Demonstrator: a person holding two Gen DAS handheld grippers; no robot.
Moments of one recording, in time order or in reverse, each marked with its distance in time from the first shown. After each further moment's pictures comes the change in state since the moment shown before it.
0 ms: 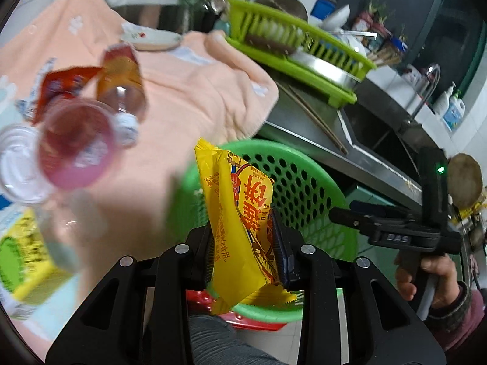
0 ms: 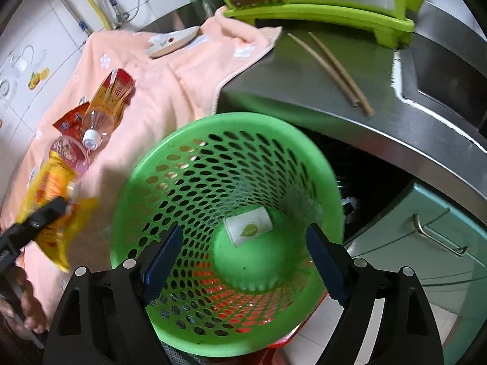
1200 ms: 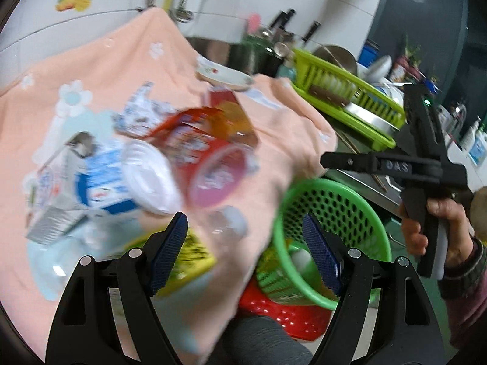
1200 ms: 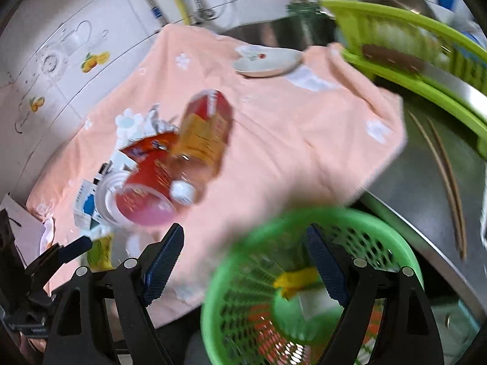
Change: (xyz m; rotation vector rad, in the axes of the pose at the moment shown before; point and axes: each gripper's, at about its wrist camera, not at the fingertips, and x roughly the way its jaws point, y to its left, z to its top) left arm -0.108 0.086 0.000 -0.104 -0.178 0.198; right arm 0.027 0.148 0.107 -0.242 -0.011 0.206
